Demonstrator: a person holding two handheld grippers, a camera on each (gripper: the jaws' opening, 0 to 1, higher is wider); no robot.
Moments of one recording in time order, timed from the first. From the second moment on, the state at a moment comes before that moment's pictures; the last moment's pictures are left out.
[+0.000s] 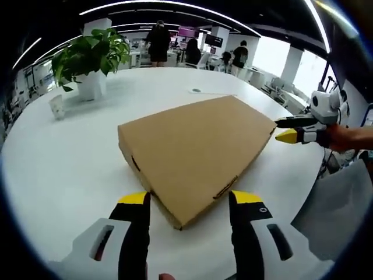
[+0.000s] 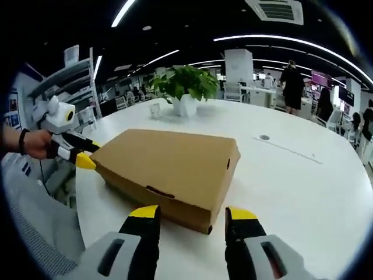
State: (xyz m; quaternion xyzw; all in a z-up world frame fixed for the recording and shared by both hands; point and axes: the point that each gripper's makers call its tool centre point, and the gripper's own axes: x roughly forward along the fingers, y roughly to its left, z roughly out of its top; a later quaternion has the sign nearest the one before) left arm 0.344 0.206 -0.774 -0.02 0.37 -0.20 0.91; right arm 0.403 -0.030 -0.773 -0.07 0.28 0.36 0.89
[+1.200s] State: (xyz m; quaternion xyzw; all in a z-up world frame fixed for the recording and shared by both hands) left arm 0.341 0.210 -0.732 -0.01 0.31 -0.19 0.93; right arm 0.409 -0.020 -0.722 -0.07 0.24 0.34 0.90
